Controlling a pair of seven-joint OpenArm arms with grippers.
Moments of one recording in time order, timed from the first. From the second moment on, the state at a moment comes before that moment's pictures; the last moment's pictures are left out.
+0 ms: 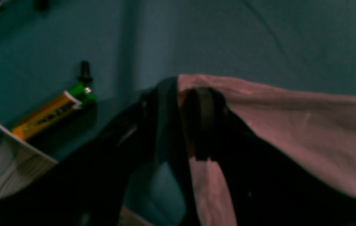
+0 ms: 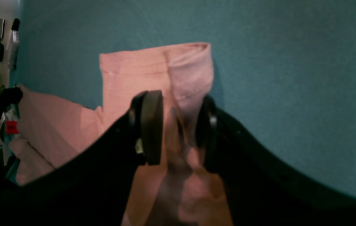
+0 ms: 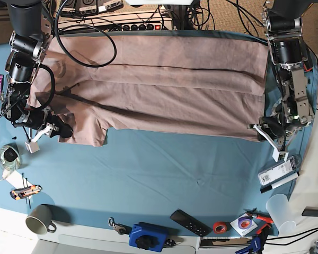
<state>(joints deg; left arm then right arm) -11.5 -15.2 -12.0 72.0 -17.1 -17.7 52.1 24.9 29.6 21.3 38.1 51.5 40.6 -66.3</state>
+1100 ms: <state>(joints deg) -10.6 -14.8 -11.8 76.7 -35.2 -21.2 65.4 23.8 29.2 21.0 52.1 48.7 39.8 -66.8</state>
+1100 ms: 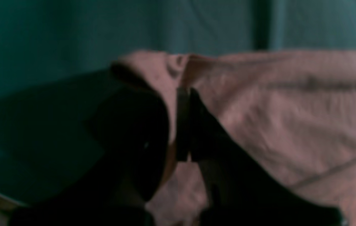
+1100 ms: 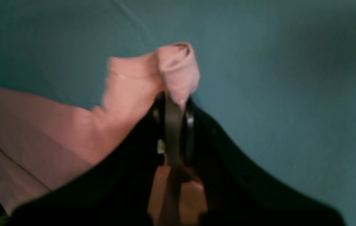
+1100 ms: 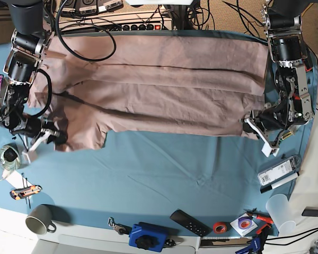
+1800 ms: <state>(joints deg) -0.6 -14.7 -14.6 96.5 -36.5 -21.3 71.8 8.4 30.6 33.5 79.6 65.1 40.0 -80.4</state>
